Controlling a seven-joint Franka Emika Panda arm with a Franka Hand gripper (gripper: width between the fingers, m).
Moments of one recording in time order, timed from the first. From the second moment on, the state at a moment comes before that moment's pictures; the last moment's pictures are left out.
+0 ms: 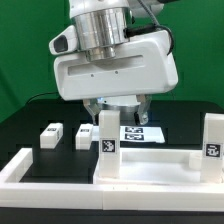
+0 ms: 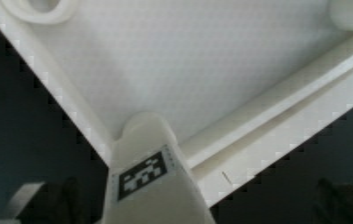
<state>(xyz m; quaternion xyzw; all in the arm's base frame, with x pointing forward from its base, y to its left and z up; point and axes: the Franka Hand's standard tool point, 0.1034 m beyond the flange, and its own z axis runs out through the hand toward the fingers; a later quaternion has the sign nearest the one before) 0.613 -0.051 0.109 -0.97 0.21 -0.01 0.09</state>
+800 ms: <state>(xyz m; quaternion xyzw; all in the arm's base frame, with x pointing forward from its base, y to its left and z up) 0.625 -0.060 0.110 -0.98 0.17 -0.02 0.06</state>
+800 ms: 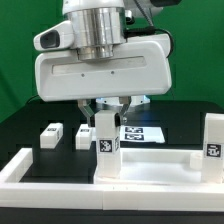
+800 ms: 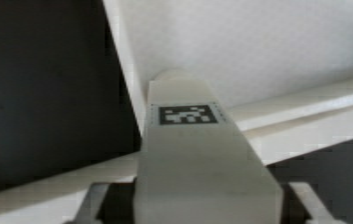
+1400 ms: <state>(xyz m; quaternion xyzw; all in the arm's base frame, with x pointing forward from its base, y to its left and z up) 0.628 -0.061 0.111 -0.87 0.49 -0.01 0.08</state>
